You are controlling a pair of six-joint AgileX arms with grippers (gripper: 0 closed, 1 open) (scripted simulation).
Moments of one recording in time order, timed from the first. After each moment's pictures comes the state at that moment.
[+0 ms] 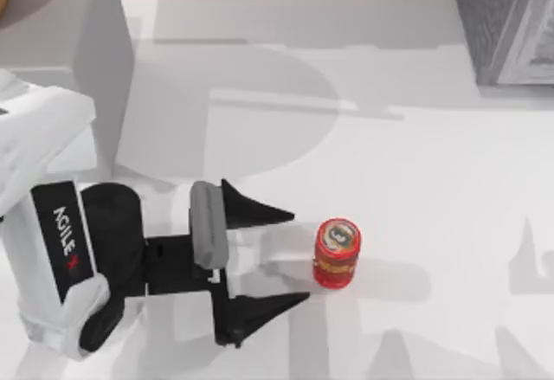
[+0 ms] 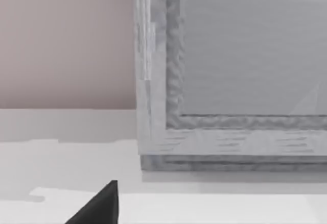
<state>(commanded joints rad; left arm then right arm) -0.43 2.30 0.54 1.54 1.04 0.21 0.00 0.00 0.00 0.00 0.00 0.00</state>
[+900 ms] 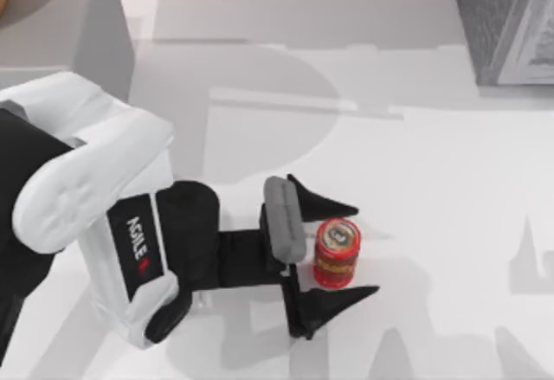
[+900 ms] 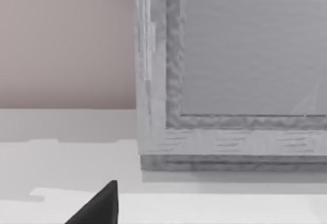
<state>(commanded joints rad) -0.62 2.37 0.72 1.48 0.85 0.15 0.00 0.00 0.00 0.00 0.00 0.00</state>
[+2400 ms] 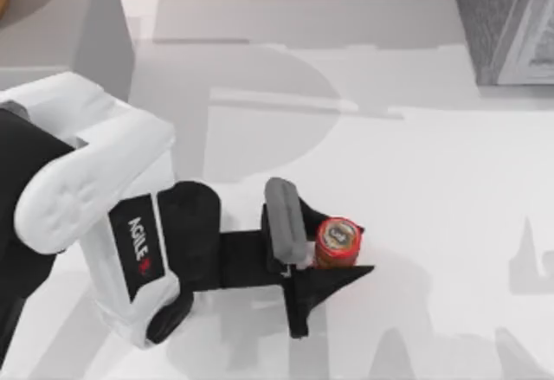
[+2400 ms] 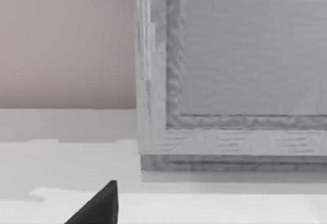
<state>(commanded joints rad) -0.61 2.37 0.72 1.48 0.85 0.15 0.00 0.00 0.00 0.00 0.00 0.00</state>
